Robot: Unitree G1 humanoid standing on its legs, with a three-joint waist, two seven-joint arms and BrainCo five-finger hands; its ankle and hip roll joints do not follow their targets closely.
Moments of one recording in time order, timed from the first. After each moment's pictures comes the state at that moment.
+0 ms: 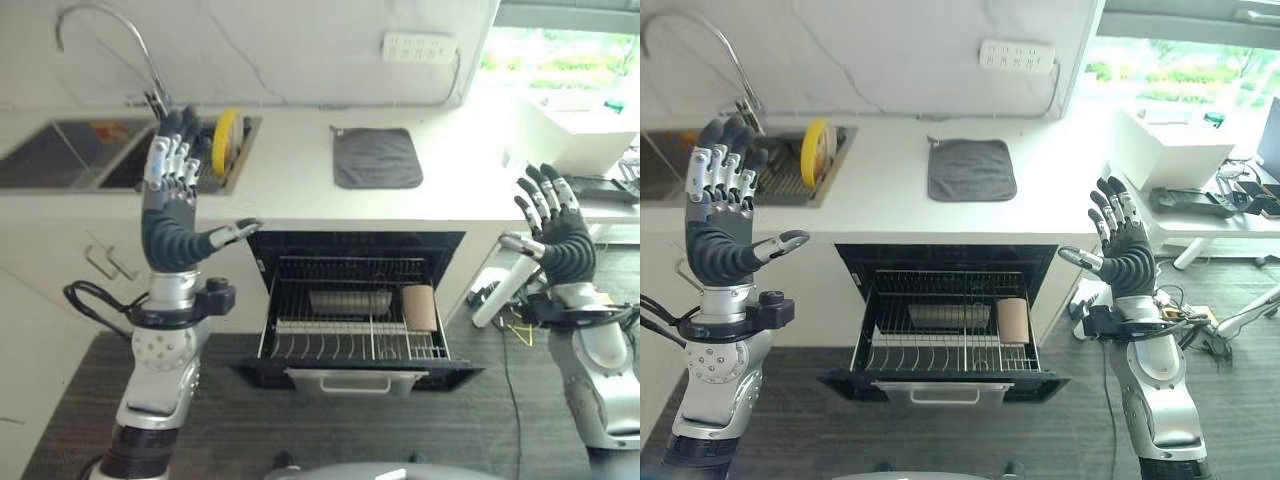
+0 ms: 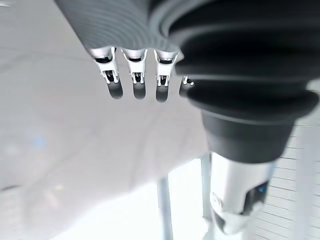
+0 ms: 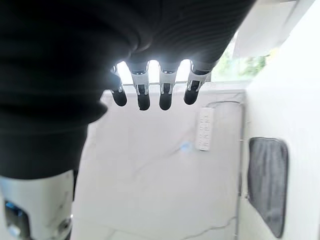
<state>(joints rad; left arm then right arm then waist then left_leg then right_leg) 0.00 0.47 0.03 -0.38 -0.22 -0.49 0.22 0.08 -0.49 -0.13 -0.39 0.41 -0.07 -0.05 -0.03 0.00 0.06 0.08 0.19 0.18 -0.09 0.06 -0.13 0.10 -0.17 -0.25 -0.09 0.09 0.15</state>
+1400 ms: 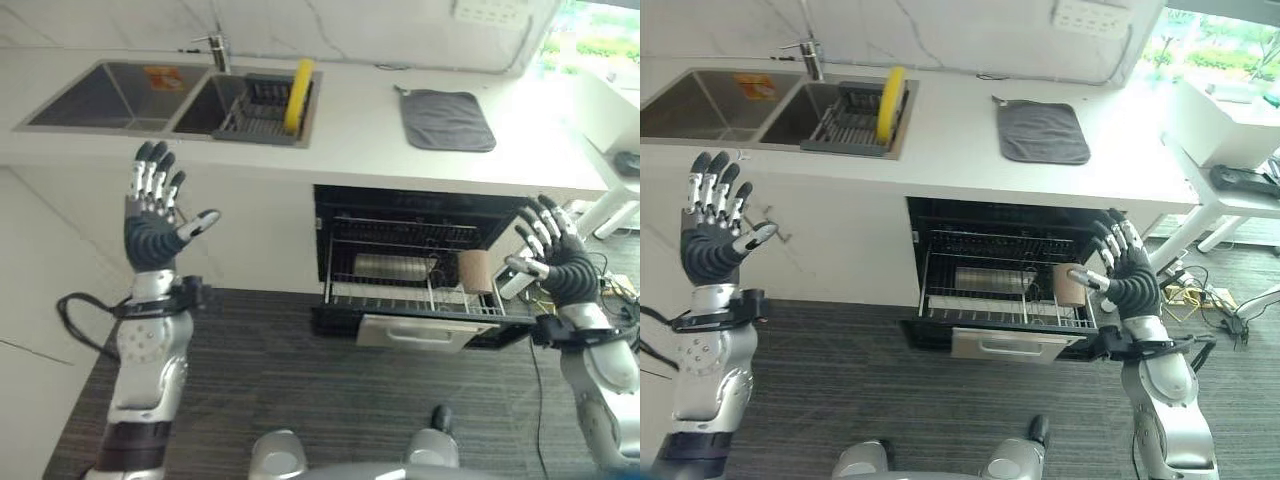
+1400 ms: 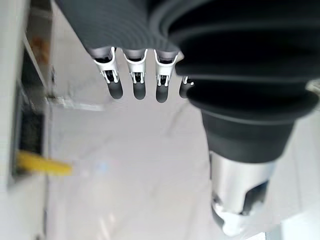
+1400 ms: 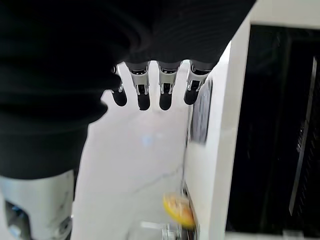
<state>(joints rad) 0.07 0.50 0.20 -0.21 -0.42 -0.36 0.12 0.18 -0.41 -0.16 -0.38 0.44 -0.01 0.06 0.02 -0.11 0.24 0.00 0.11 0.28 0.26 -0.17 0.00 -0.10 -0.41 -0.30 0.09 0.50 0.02</state>
